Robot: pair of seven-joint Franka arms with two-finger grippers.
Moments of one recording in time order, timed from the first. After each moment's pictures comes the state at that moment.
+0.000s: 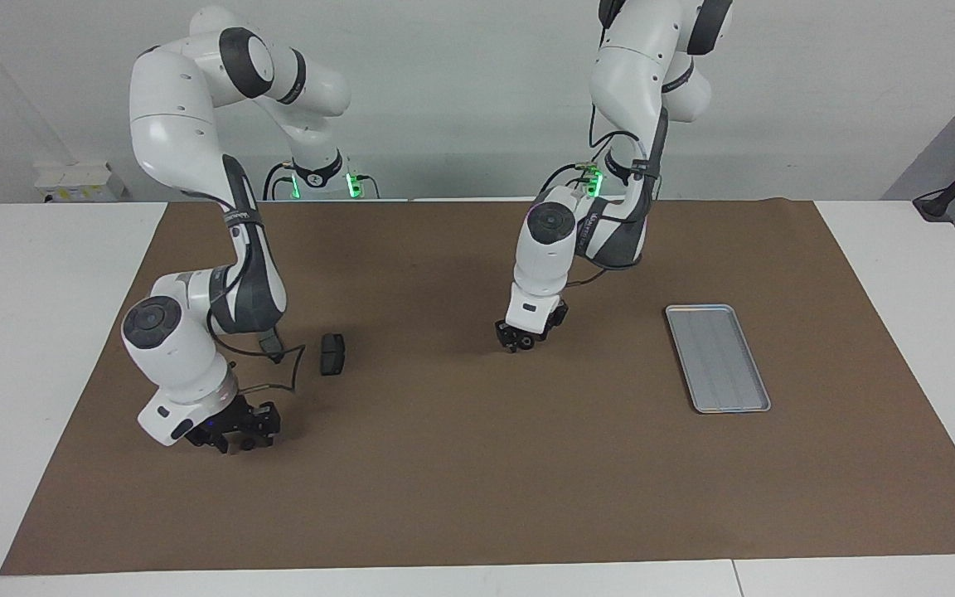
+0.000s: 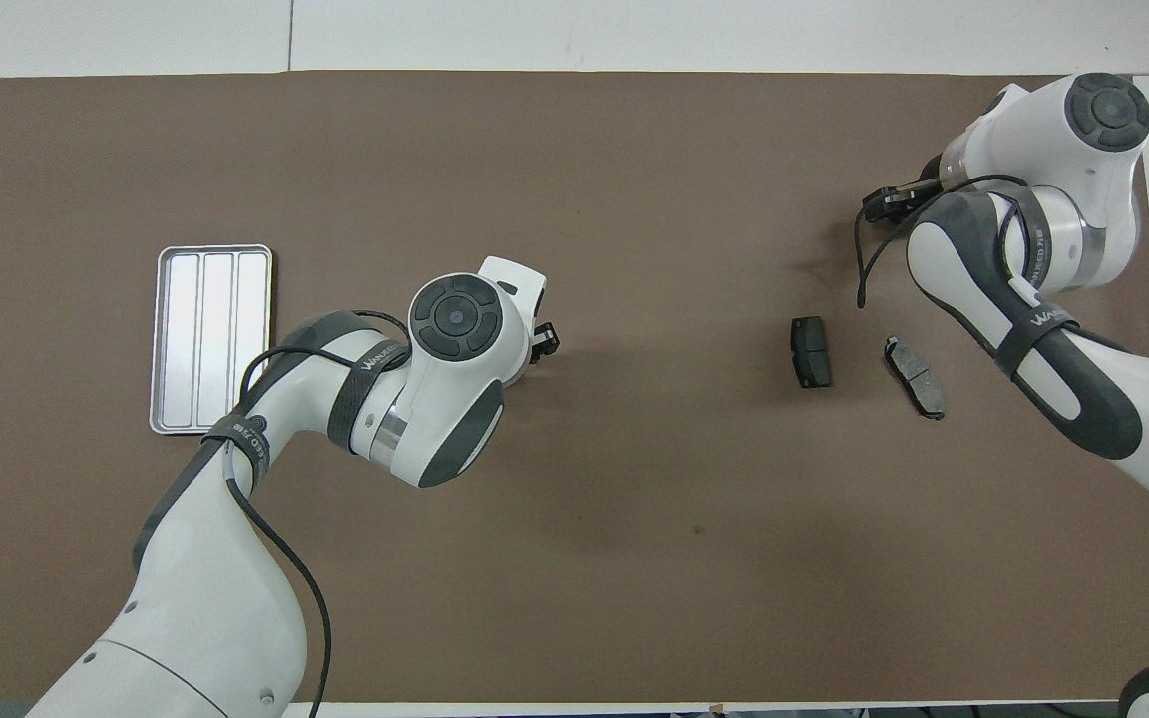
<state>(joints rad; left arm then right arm) -0.59 0.40 -0.02 -1.89 0.00 2.32 -0.94 -0.31 0.70 0.34 -1.49 -0.27 2.25 -0.03</state>
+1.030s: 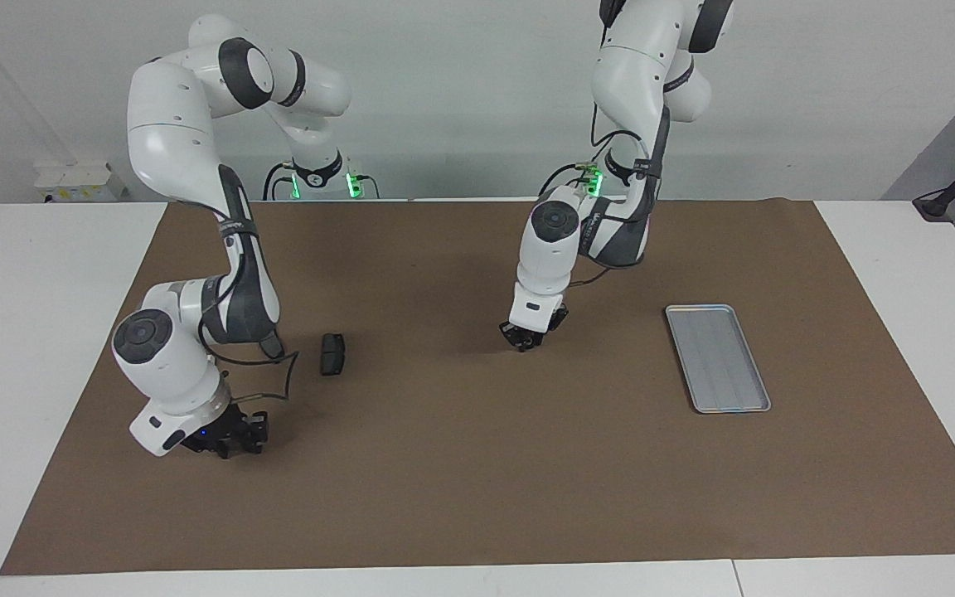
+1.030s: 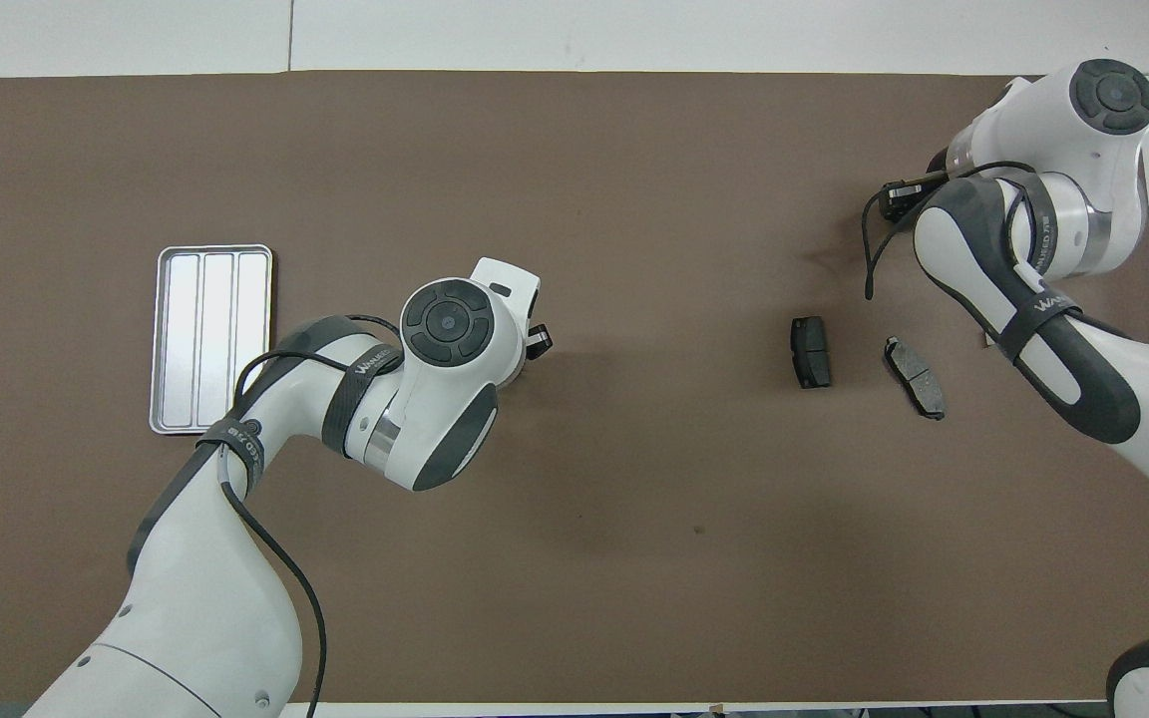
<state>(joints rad) -0.59 0.39 -0.01 -1.92 0.00 2.34 -0.94 -0.31 0.74 0.34 -1.41 -0.28 2.20 -0.03</state>
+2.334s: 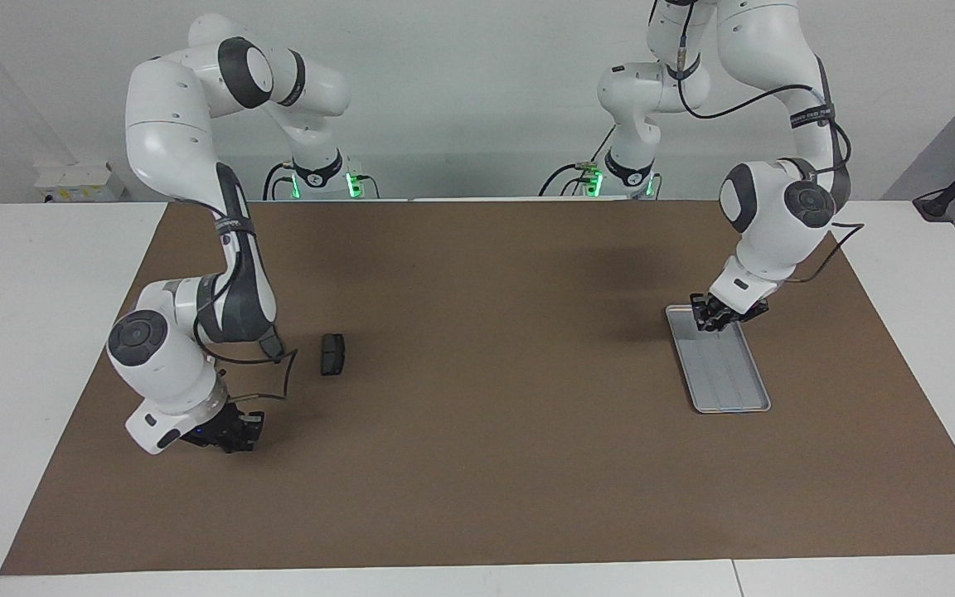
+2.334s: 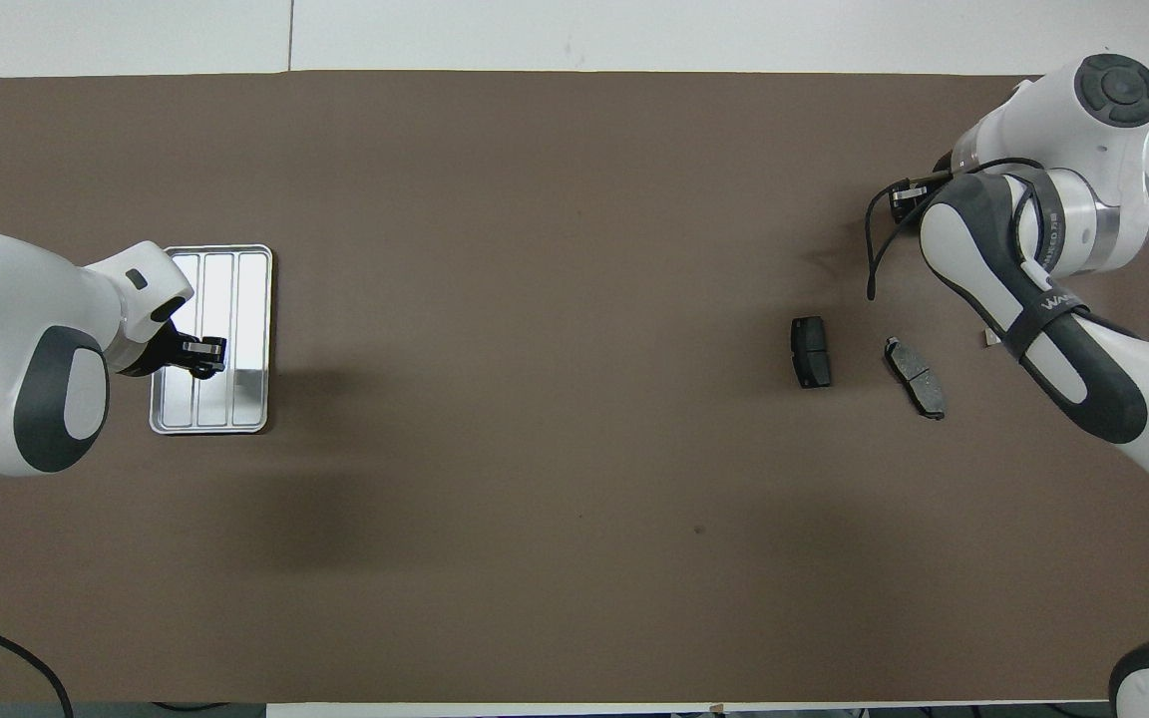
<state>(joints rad) -0.04 0.13 0.02 -2.14 0.01 2.23 0.12 -0.31 0.74 0.34 -1.40 -0.28 2.14 0.01</state>
